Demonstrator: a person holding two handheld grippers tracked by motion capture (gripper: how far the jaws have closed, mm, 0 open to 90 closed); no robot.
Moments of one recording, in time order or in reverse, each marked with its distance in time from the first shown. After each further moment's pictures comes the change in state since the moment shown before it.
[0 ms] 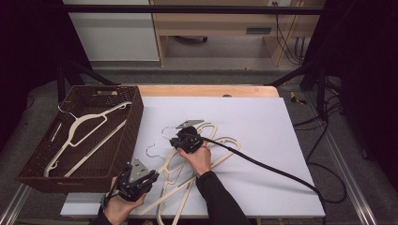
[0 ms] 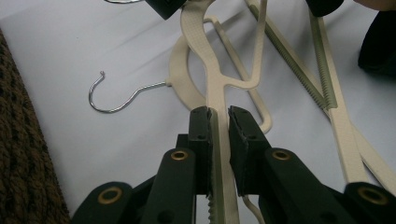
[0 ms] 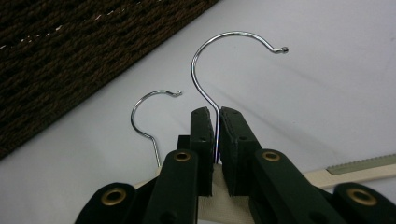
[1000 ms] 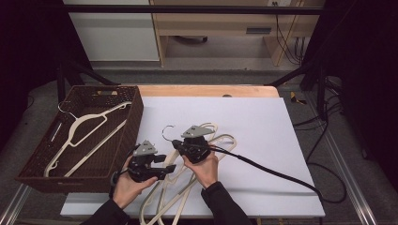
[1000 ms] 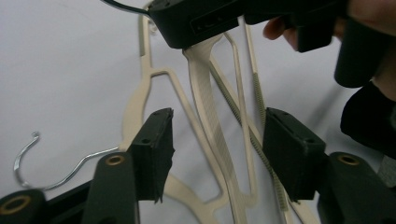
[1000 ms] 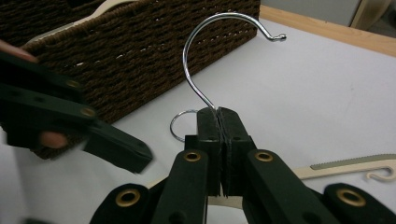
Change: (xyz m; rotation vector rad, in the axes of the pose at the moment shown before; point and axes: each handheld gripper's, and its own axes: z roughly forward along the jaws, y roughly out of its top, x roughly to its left) left arm 0.021 0.051 0.032 -0.034 -0.259 -0.101; right arm 0.033 -0.007 -0.065 -0.164 -0.010 -0.109
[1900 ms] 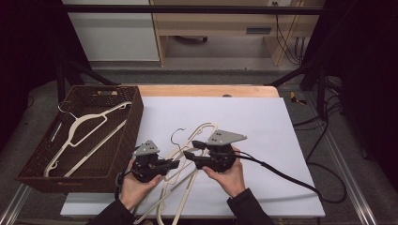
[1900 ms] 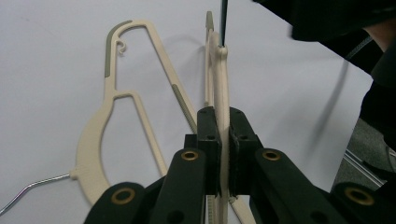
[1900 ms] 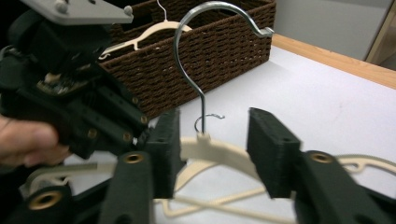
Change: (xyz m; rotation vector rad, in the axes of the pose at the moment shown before) left arm -0.017 0.003 -0.009 -0.115 -0.092 -0.055; right arm -0.007 -0.004 -0.089 -0.086 0.107 -0.045
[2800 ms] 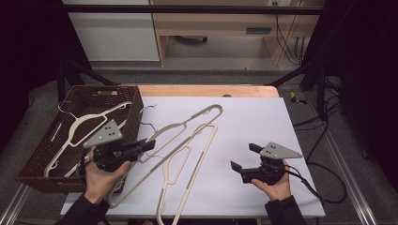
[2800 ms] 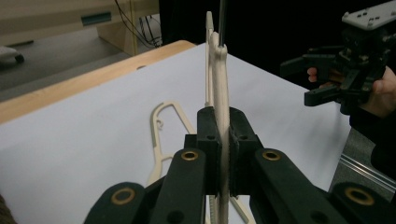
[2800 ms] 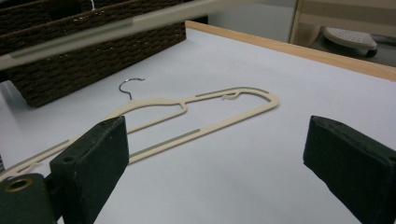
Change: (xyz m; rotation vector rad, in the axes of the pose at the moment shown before) left arm 0.001 0.059 -0.105 -0.185 0.049 0.170; right arm -0.056 -0.066 -0.092 -0.036 -0.218 0.048
